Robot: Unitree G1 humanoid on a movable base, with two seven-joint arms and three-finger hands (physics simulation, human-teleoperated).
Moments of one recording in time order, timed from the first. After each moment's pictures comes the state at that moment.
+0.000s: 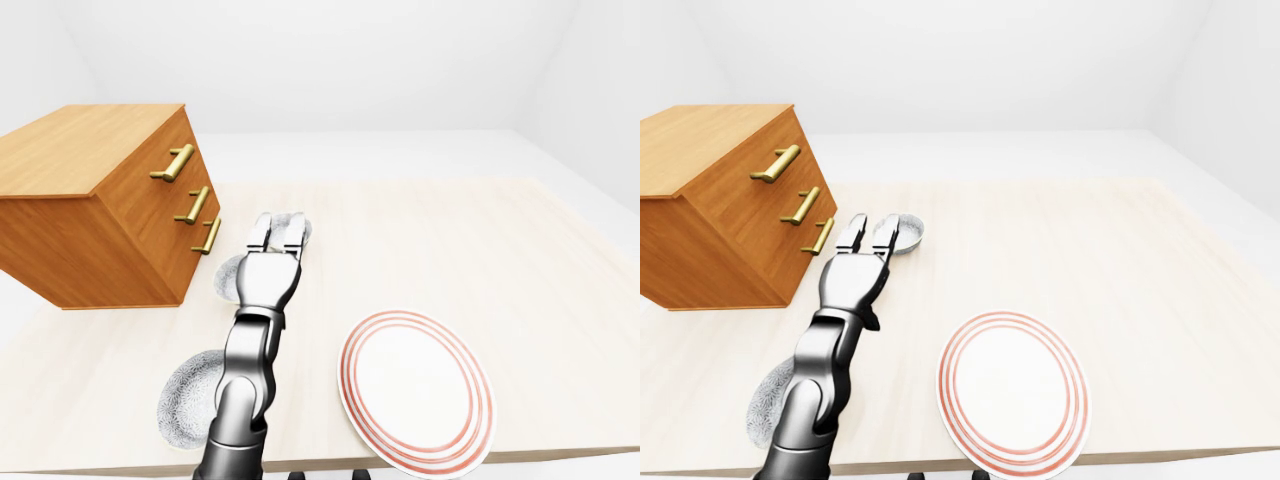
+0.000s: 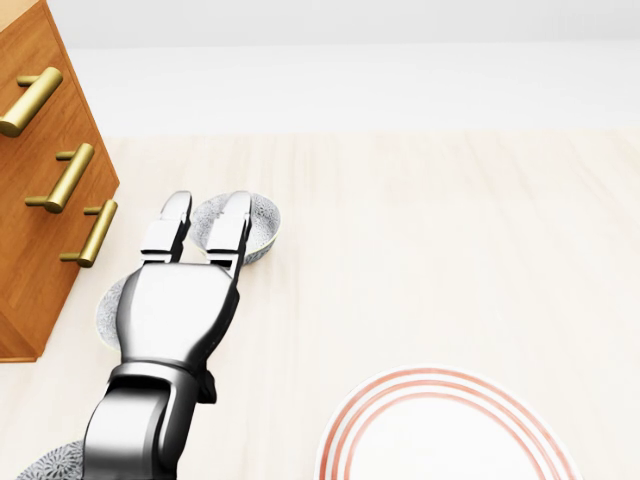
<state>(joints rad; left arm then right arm) -0.15 -0.07 -0.15 -0.27 1.59 0.09 -0.32 0.28 -0.11 -1.31 -0.68 0.70 0.09 0.13</state>
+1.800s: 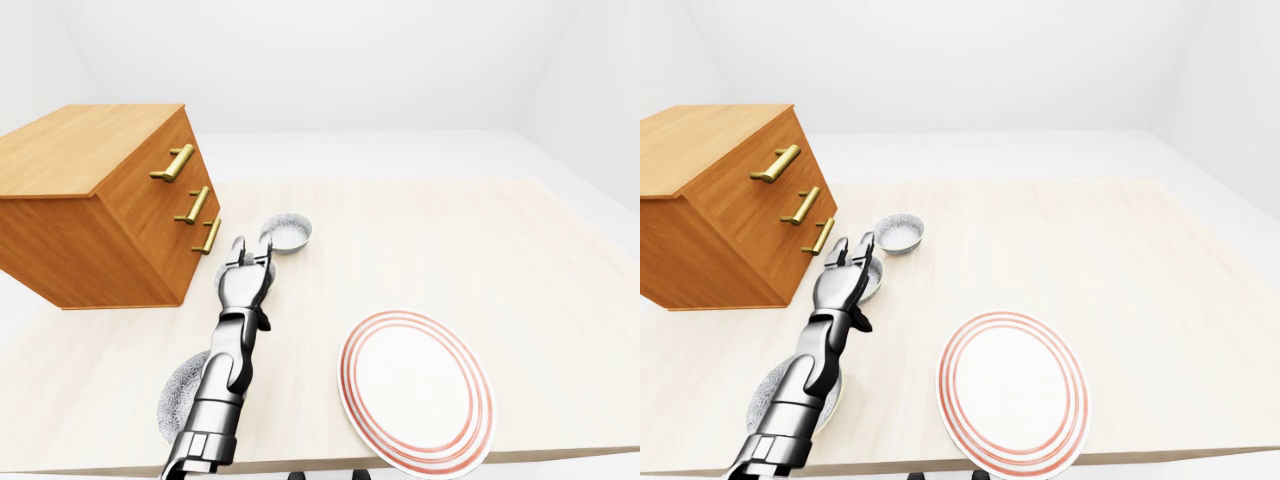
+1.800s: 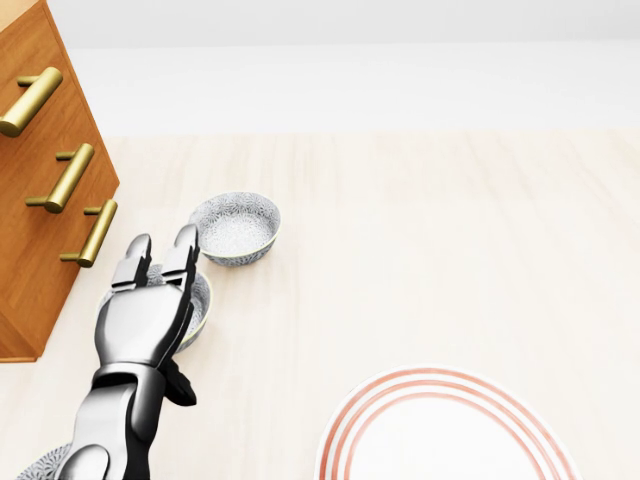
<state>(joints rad) -0.29 0.09 -0.03 0.29 1.24 0.09 0.05 0.28 -0.11 -1.31 -0.68 0.69 0.09 0.14</state>
